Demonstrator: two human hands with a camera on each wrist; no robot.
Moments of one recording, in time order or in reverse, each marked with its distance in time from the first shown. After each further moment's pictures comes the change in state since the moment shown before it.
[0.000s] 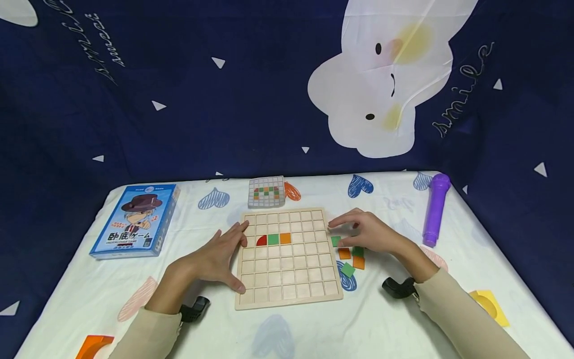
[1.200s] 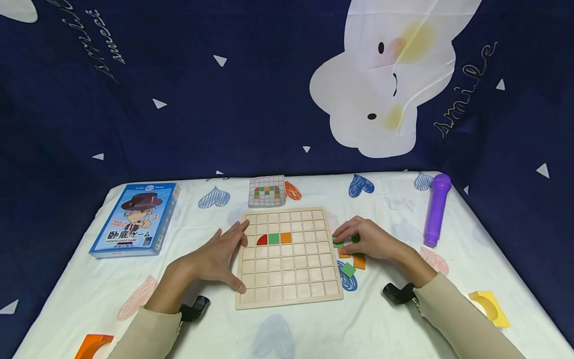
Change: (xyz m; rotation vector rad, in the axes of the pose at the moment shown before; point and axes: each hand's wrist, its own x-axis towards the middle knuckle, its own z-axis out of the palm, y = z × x) left_hand 0.001 -0.001 0.001 -0.009 -0.004 -0.014; right_hand -0.004 0.015 0.012 -0.064 -0.061 -0.025
